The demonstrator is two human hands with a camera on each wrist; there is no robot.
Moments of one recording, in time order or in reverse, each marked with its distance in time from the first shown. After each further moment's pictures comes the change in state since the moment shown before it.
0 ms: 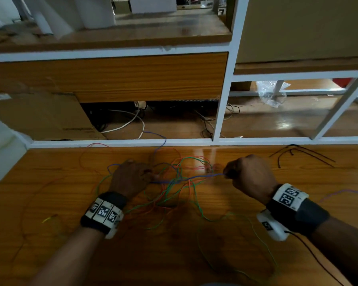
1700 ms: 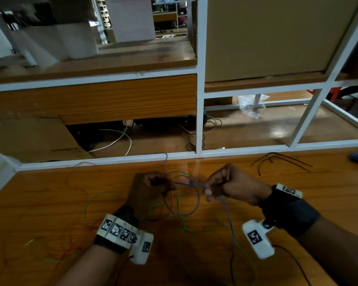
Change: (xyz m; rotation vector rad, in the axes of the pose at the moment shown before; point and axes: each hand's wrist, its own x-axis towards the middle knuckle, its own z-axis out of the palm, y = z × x) left_hand 0.008 0.120 0.022 -1.104 0.037 -0.208; right_hand -0.024 0.027 -0.035 1.133 -0.370 0.021
